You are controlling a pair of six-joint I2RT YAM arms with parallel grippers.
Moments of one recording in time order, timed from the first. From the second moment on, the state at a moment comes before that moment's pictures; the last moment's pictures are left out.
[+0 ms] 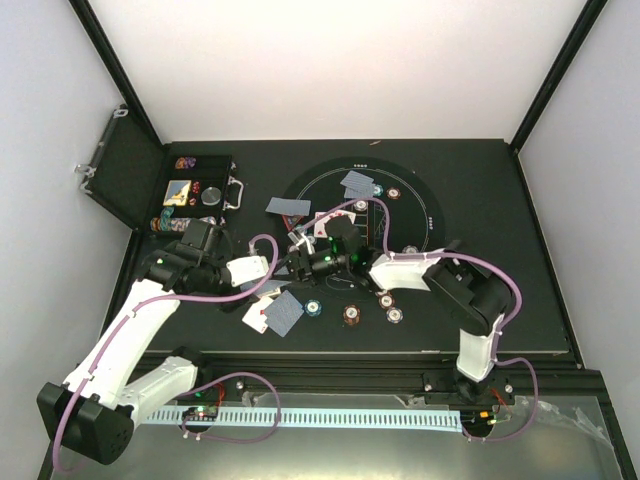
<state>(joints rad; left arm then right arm) -0.31 0.95 0.89 -1.07 0.36 0.80 0.85 1.87 0.97 0.58 -0.90 1.14</state>
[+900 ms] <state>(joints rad) -0.31 0.95 0.89 -1.08 0.36 0.80 0.76 1.67 0.96 0.18 -0.87 0.87</state>
